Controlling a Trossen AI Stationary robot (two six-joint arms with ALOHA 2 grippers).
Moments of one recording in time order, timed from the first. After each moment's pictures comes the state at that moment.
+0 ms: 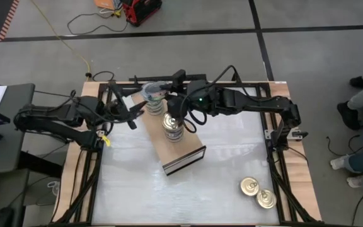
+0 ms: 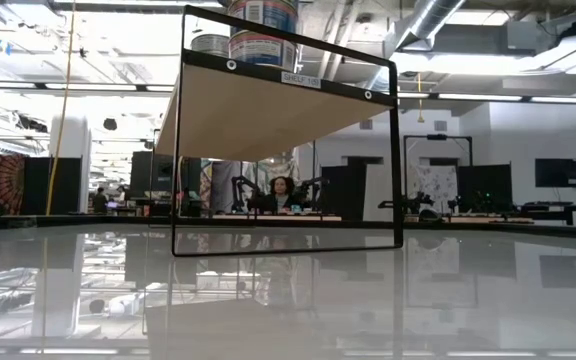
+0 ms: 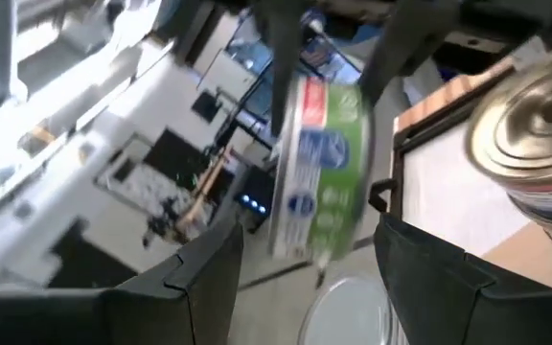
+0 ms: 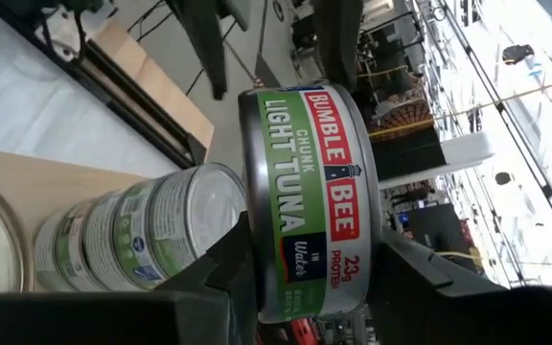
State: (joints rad) left arm -0.11 0.87 1.03 -0.14 -0.70 0.86; right arm -0.02 1.81 1.96 -0.38 0.47 -1.05
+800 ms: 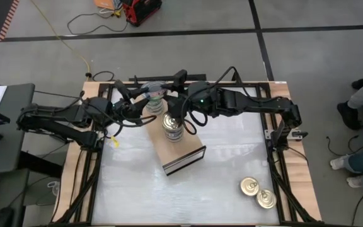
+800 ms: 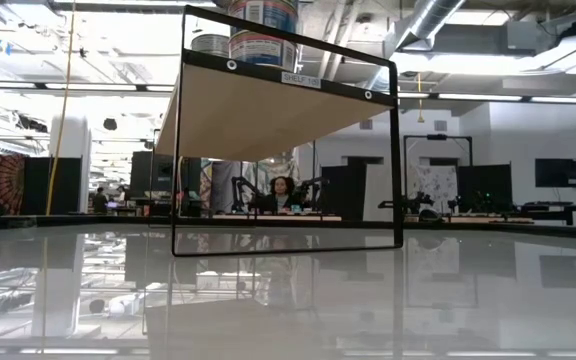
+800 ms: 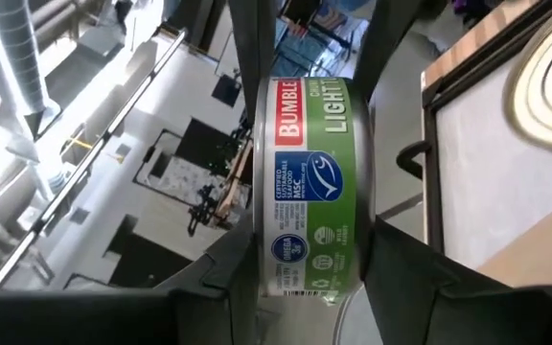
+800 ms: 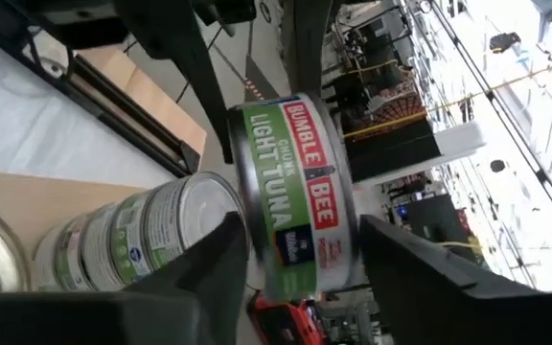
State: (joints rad) left arm -0.10 0.97 1.05 -0.06 -0.78 1.03; right arm 0.00 1.80 1.96 -0.37 0.49 -1.02
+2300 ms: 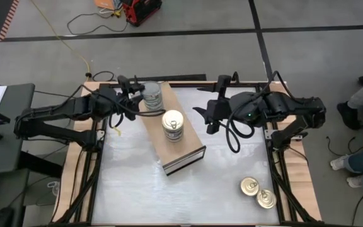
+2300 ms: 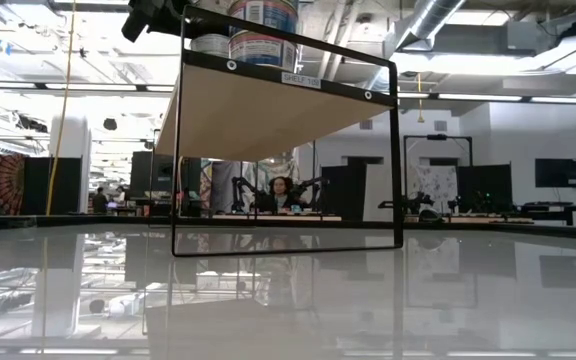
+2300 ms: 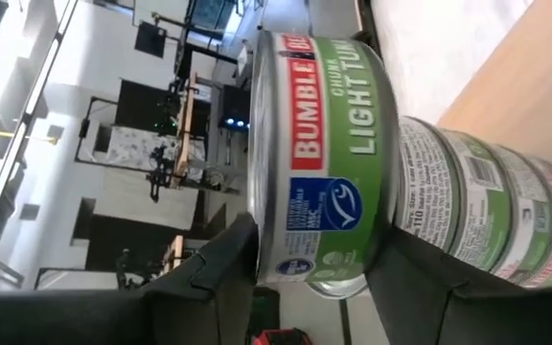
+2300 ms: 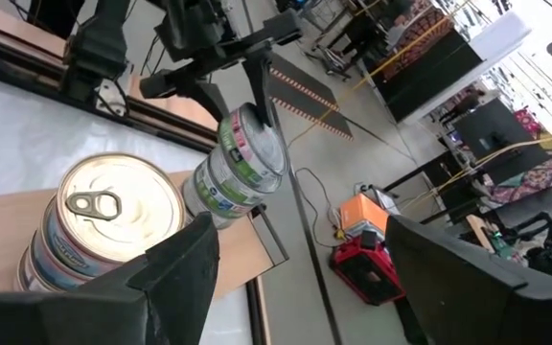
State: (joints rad) left arm 0.13 0.93 1.05 -0.41 -0.61 1.05; right arm 0.22 1.55 1.99 -0.82 0.73 -0.49
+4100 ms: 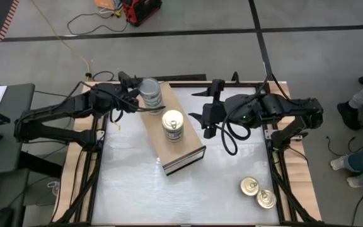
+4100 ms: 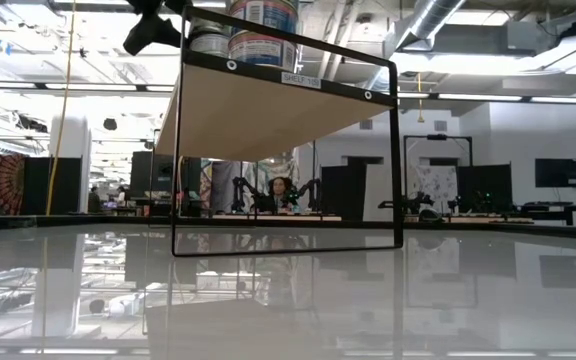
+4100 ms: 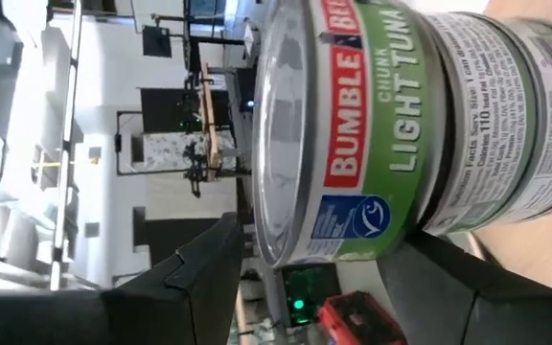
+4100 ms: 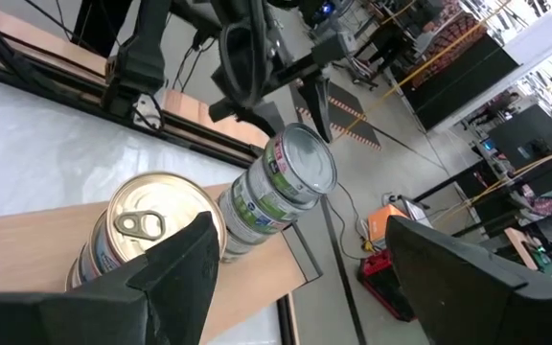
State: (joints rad) left arm 0.22 0.94 1.05 -0.38 -0.61 1.33; right arm 0.22 1.58 1.99 -0.80 0.65 -0.45
